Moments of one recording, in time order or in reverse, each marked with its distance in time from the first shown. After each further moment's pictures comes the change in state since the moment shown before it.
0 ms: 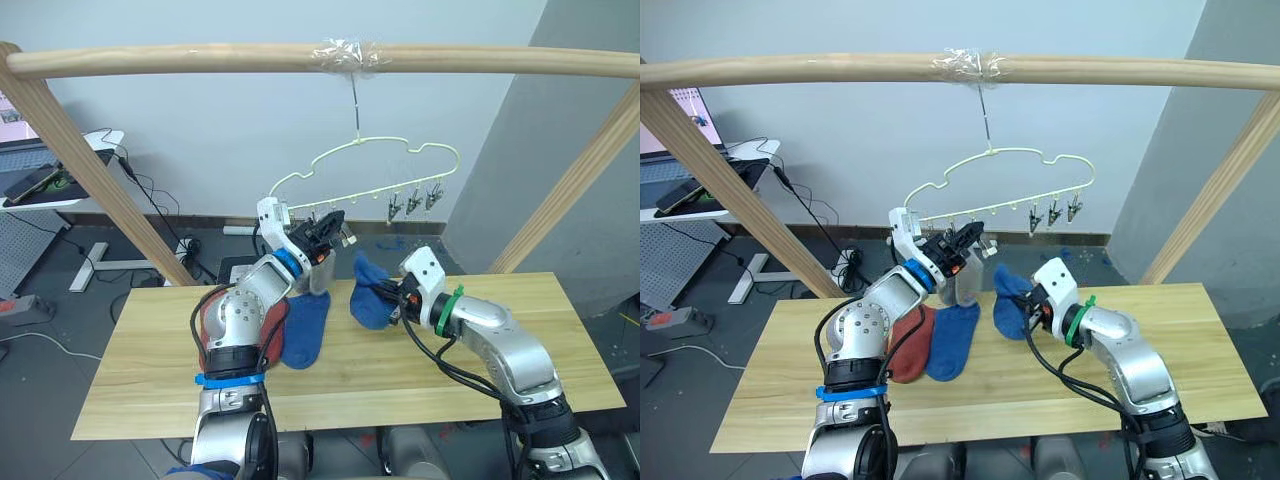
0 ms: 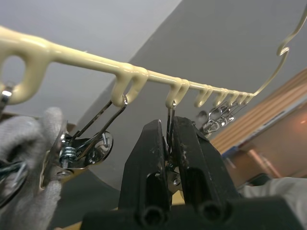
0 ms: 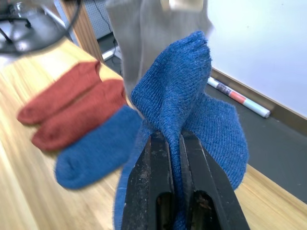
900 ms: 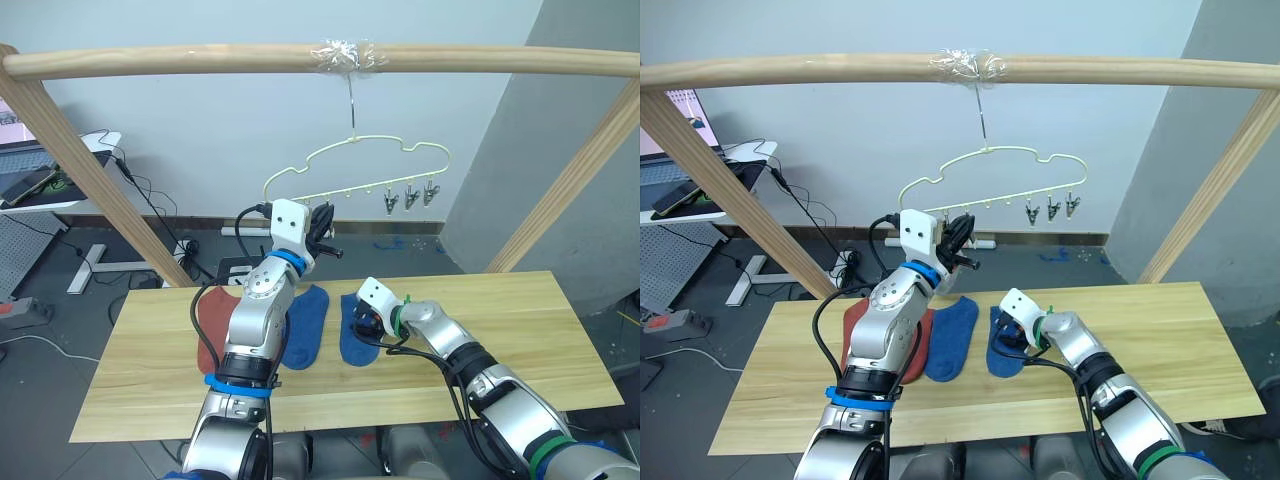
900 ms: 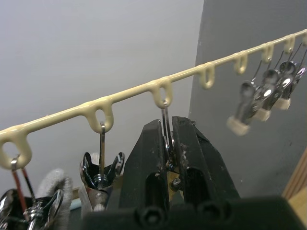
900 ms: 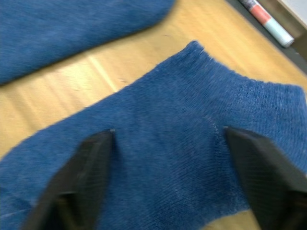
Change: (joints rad) left arm 0.057 0.059 -0.268 0.062 0.602 -0.588 -0.031; right arm -0.341 0.142 0.293 1.107 -0.311 -0.515 -0.014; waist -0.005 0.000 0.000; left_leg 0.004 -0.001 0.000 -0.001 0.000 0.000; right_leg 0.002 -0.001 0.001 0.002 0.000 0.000
